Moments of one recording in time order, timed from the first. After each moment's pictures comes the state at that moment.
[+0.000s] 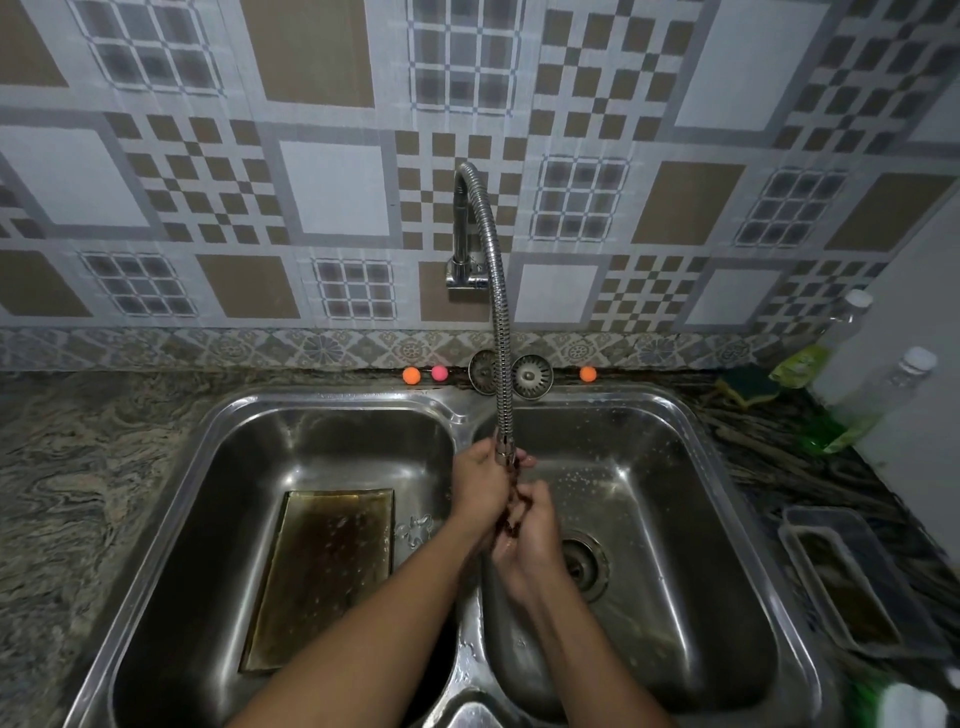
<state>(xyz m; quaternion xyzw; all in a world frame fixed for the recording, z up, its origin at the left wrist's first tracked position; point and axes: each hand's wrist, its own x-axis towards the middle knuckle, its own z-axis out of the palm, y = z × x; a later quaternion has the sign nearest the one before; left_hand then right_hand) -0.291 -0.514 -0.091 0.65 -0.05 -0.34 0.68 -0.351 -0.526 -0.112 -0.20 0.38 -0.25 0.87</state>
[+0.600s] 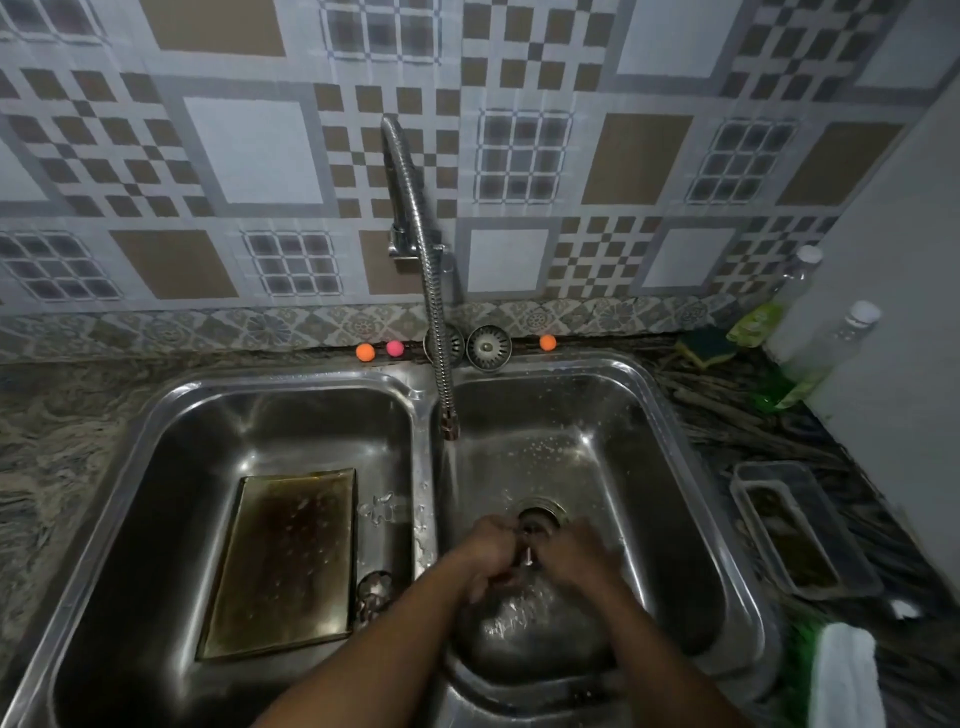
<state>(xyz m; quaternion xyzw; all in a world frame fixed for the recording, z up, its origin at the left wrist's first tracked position) -0.366 -0.507 -0.147 0.70 -0.09 -0.56 0.44 -0.461 -0.594 -0.163 -0.78 0.52 0.13 0.32</state>
